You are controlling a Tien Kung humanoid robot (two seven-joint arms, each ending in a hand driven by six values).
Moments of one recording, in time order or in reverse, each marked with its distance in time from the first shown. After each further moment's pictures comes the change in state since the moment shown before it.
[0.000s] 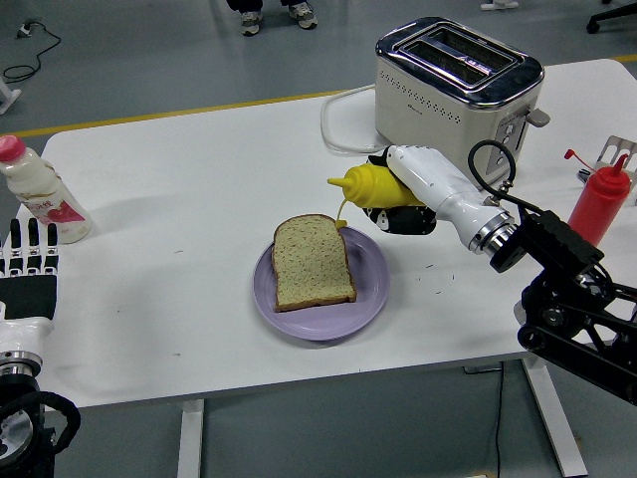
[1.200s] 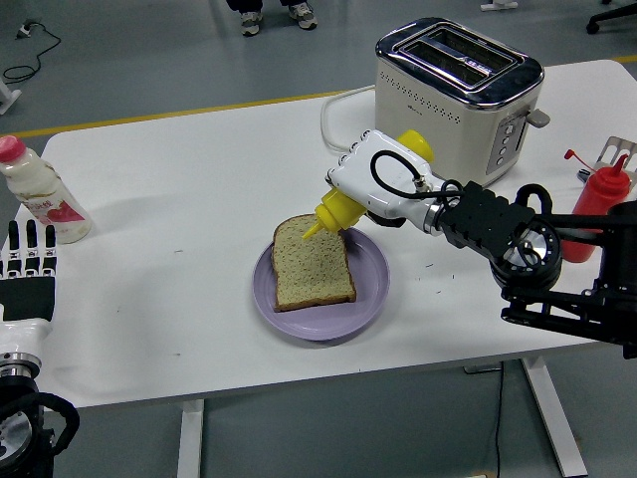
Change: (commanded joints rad) left arm 0.003 0.000 -0.002 0.002 -0.003 0.000 0.000; right arm 0.461 -0.036 -0.469 -0.046 -0.387 0.299 -0.216
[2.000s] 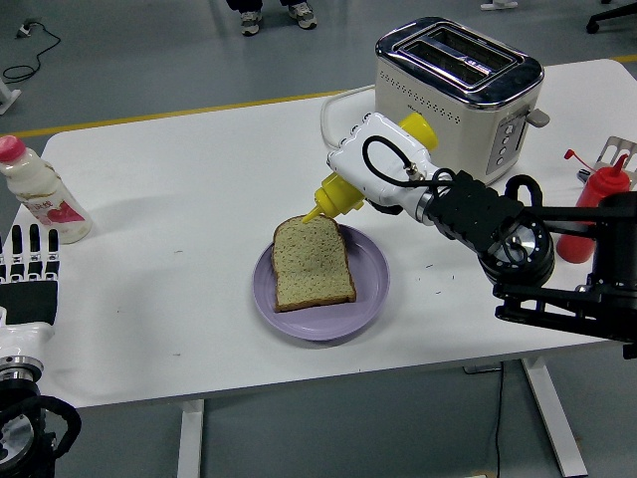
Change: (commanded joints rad) left arm 0.008 0.000 0.004 0.000 -0.001 0.001 -0.001; right arm 0.010 0.017 -0.004 0.029 0.000 0.079 -0.079
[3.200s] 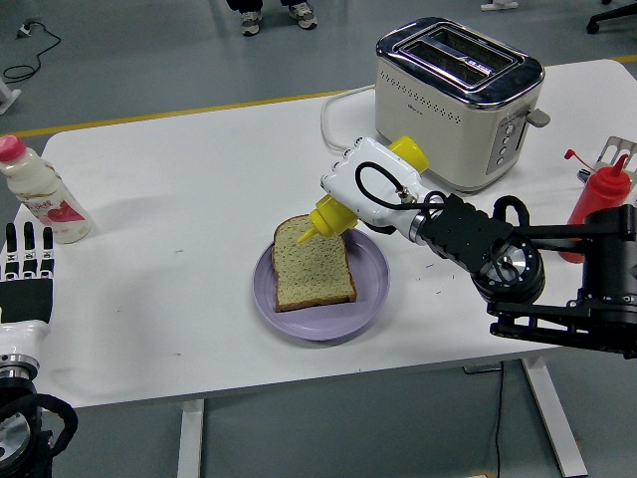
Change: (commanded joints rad) left arm -0.005 0.000 -0.010 -0.002 0.001 0.001 0.000; right arm -0.029 0.005 0.021 -0.010 0.000 -0.088 -0.014
